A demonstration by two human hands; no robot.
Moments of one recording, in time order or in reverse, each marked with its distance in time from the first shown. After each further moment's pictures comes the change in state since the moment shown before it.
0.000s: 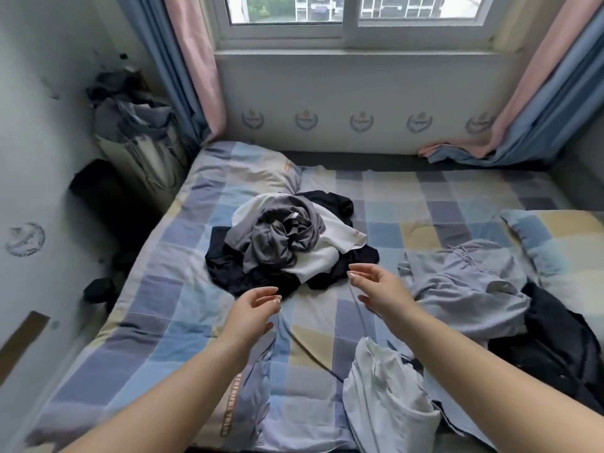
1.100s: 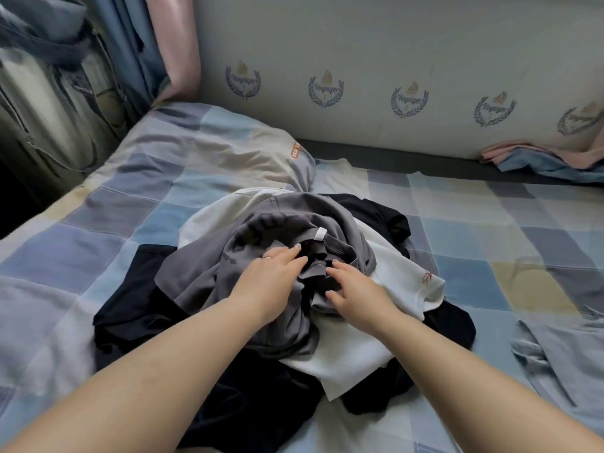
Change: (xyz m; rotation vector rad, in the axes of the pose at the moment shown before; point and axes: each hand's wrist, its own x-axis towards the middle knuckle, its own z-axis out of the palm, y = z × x) left_hand 0.575 -0.094 0.015 1.413 -0.053 0.810; right_hand 0.519 0.174 0.138 -1.088 -0.074 -0.350
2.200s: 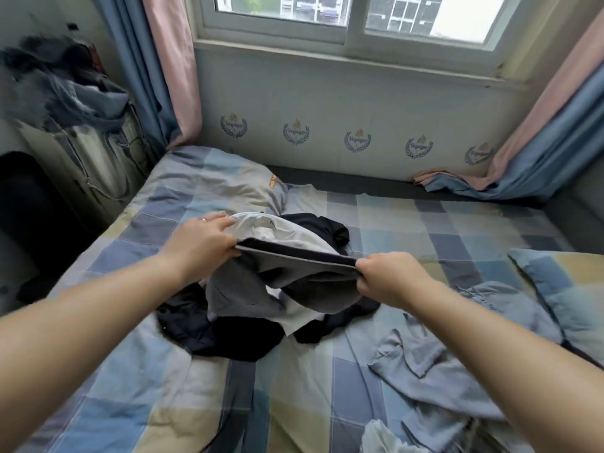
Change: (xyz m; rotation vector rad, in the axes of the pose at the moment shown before) left_hand -0.156 0.056 -0.275 0.259 0.165 0.149; right_hand -0.242 -0.056 -0.249 -0.704 0.078 -0.171
